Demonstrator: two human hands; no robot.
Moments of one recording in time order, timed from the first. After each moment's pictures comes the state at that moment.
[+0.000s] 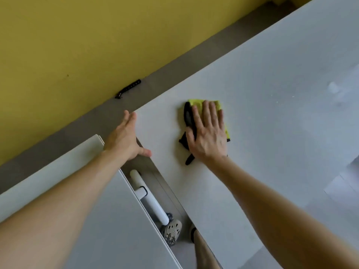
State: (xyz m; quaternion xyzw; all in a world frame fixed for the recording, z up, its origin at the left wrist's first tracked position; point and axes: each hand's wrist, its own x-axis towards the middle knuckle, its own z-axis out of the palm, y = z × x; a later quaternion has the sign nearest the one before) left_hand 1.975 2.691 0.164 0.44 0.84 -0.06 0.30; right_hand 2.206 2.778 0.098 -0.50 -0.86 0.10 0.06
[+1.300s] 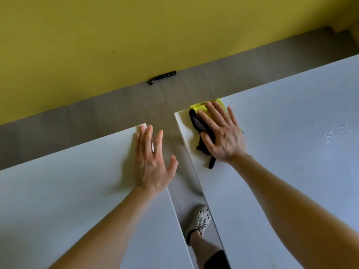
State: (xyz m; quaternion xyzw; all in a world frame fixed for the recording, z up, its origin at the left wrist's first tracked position) left_hand 1.982 2.582 0.080 0.45 0.87 0.21 0.02; right_hand 2.131 2.807 0.093 -0.27 -0.96 0.10 0.02
